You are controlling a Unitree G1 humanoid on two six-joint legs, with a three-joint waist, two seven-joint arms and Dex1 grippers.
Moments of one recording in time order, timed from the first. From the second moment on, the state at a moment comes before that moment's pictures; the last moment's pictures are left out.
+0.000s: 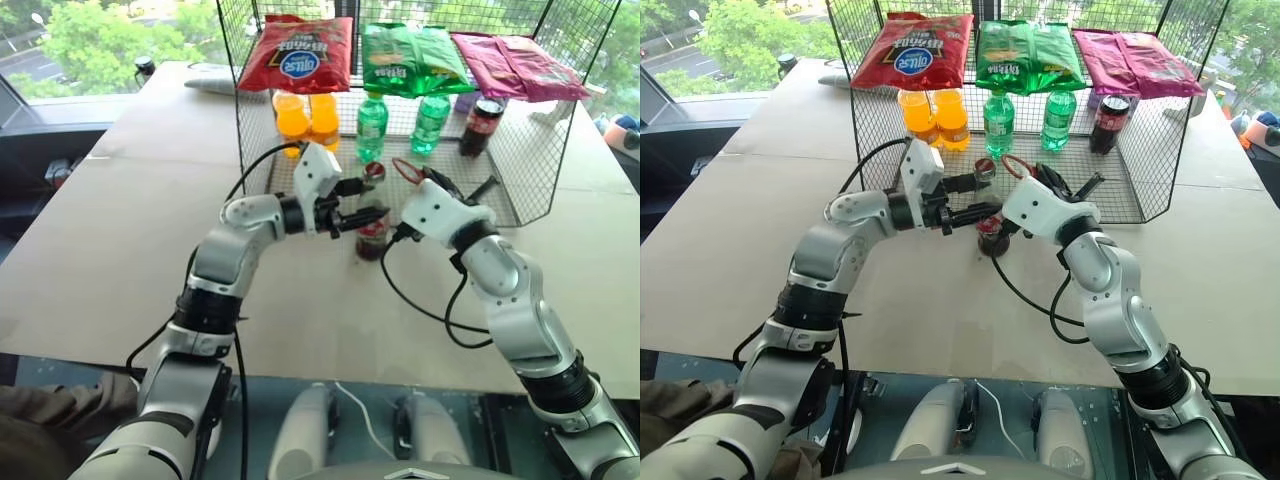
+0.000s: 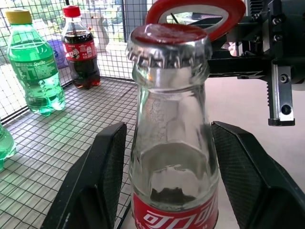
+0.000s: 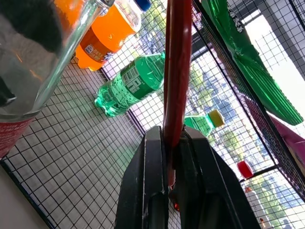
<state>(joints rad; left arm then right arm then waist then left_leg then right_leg) -0.70 0.40 -0.12 0.09 -0.35 0.38 -0.96 -0.43 -0.37 0.33 -0.45 -0.56 0.50 0.30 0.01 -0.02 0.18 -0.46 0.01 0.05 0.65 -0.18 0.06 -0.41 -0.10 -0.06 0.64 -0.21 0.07</state>
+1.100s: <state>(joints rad) -0.70 0.39 -0.12 0.06 -0.35 0.37 -0.96 -0.40 -0.27 0.36 -0.44 -0.64 0.46 0.29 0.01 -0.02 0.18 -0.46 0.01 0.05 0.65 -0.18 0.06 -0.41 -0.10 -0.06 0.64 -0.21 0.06</state>
